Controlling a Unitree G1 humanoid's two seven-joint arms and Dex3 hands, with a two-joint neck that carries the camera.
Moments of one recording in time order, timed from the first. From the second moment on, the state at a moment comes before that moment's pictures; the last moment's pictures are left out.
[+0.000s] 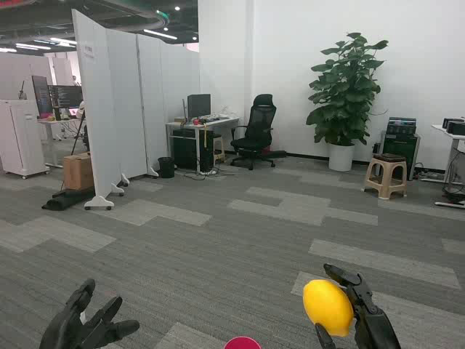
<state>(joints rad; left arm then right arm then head) -0.49 0.45 -0.60 1.10 -1.27 -0.60 -0.20 -0.31 -0.25 0.06 0.86 0.24 -0.97 0.09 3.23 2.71</state>
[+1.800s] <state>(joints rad) -0.47 0.45 -0.58 1.10 -1.27 -0.60 -0.20 -0.31 -0.25 0.08 1.05 0.22 -0.97 0.08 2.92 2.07</state>
